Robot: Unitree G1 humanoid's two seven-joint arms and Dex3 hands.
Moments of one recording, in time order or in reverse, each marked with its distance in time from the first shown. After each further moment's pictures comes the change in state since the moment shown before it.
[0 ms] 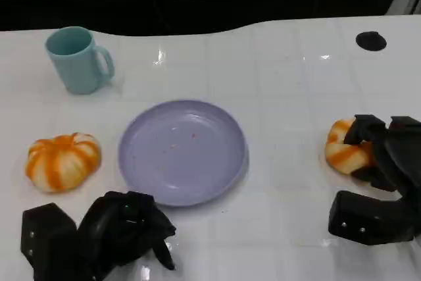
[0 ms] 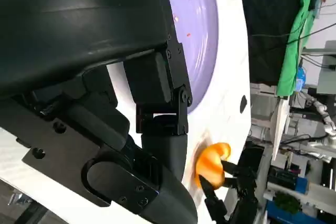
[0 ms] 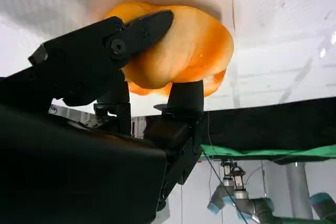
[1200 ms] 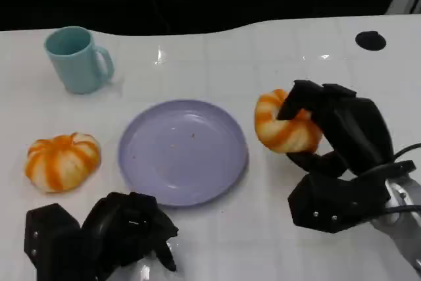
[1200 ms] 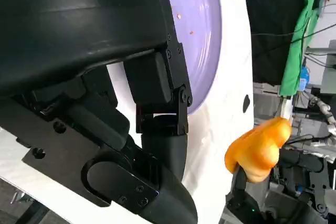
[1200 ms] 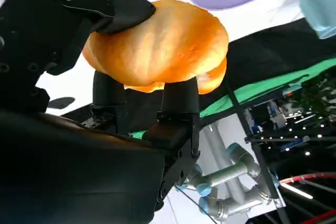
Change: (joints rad) left arm -0.001 -0.002 -0.009 0.009 0.005 -0.001 0.010; right arm 0.036 0.108 -0.041 -0.372 0.156 -0.114 0.206
